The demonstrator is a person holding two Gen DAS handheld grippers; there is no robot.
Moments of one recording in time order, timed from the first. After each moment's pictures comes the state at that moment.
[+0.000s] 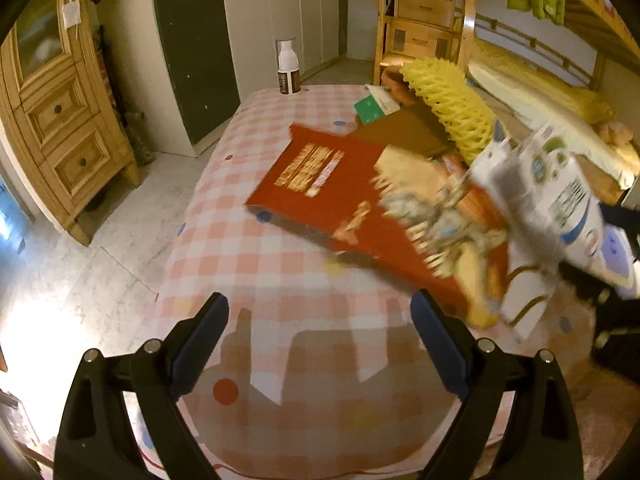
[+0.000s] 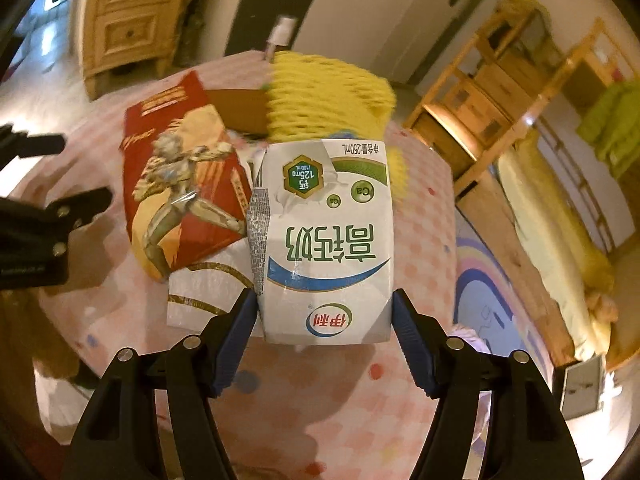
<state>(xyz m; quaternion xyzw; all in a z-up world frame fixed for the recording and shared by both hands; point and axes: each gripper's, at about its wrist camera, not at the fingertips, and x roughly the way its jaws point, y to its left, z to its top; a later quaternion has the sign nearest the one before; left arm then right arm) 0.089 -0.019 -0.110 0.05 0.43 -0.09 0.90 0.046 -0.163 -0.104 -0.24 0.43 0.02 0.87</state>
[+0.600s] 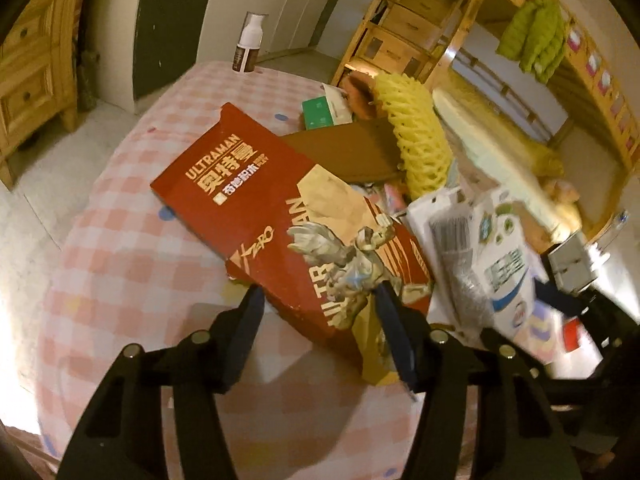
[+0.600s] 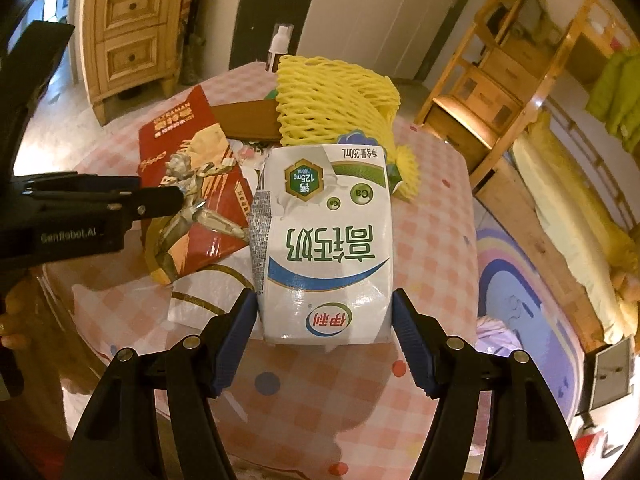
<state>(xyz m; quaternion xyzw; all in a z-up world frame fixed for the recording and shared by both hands) 0.117 -0.030 -0.119 -0.12 0.46 -0.19 0.86 0.054 -0.182 -0.100 -0.16 0.44 0.04 0.88</state>
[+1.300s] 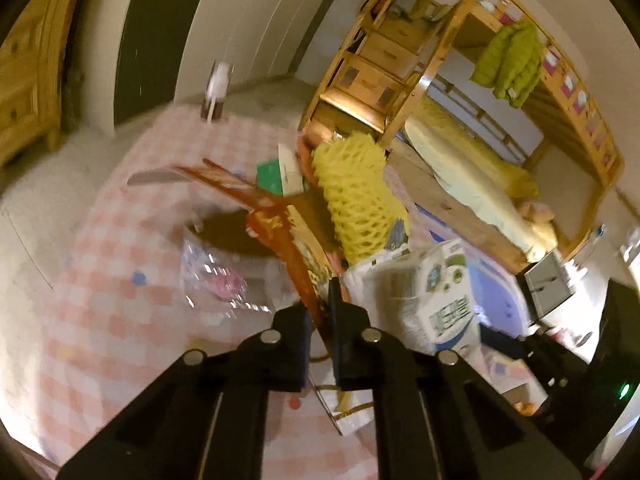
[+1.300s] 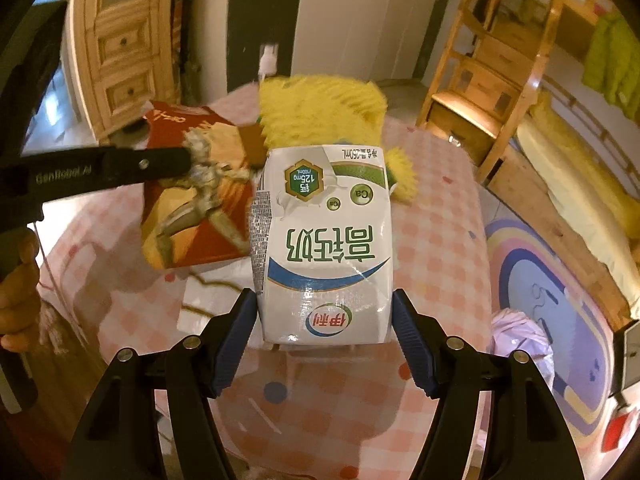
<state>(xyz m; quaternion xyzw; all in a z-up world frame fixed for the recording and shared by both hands) 0.117 -0.047 -0.065 -0.12 0.40 -0.22 0.88 0.051 -0.201 -0.083 -0.09 0.41 0.05 0.91</state>
